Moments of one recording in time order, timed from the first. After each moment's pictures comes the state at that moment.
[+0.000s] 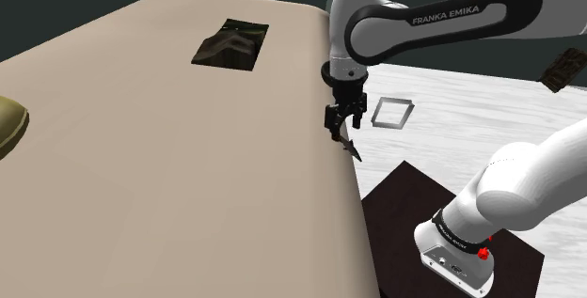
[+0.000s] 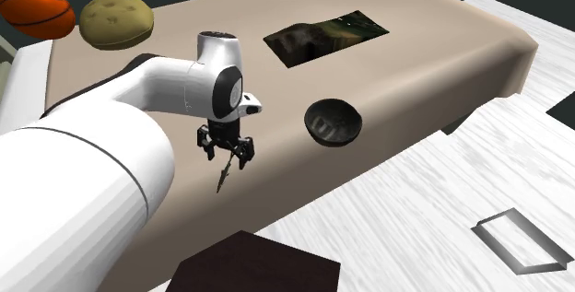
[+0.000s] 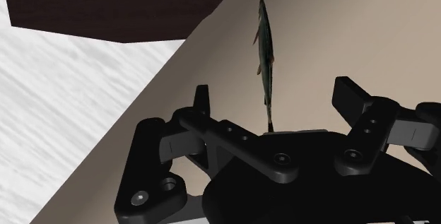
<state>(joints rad) 0.04 -0.30 0.24 -2.32 0.18 1.73 0.20</state>
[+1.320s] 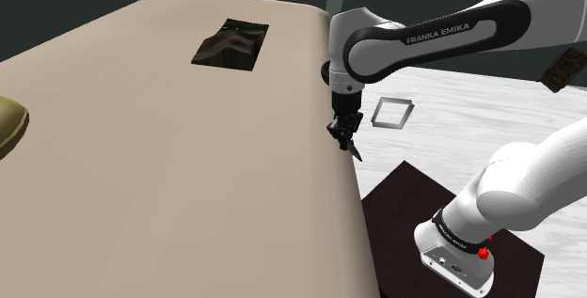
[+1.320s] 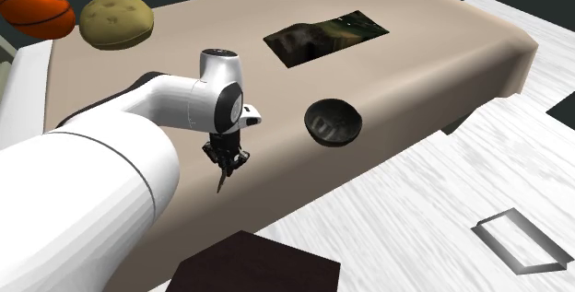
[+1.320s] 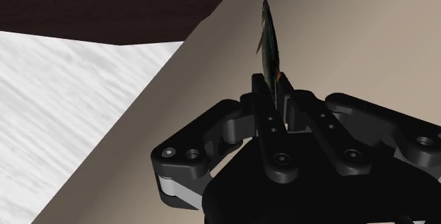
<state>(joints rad) 0.05 -0.29 0.25 -2.40 0.19 1.82 0.20</state>
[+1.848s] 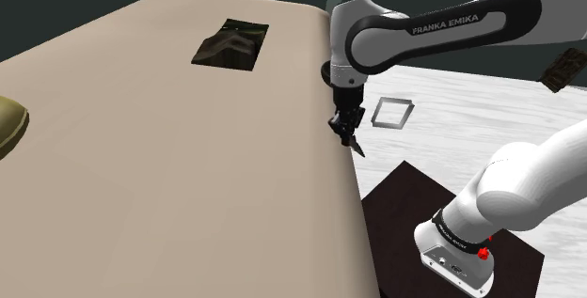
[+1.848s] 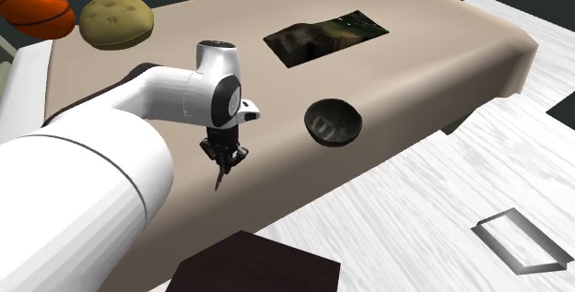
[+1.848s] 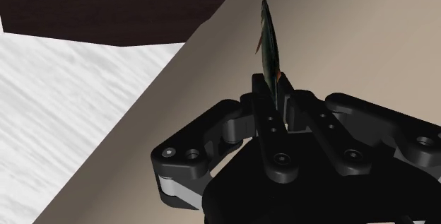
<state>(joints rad) 0.05 -0.31 0.24 -2.36 0.19 1.77 0.21</state>
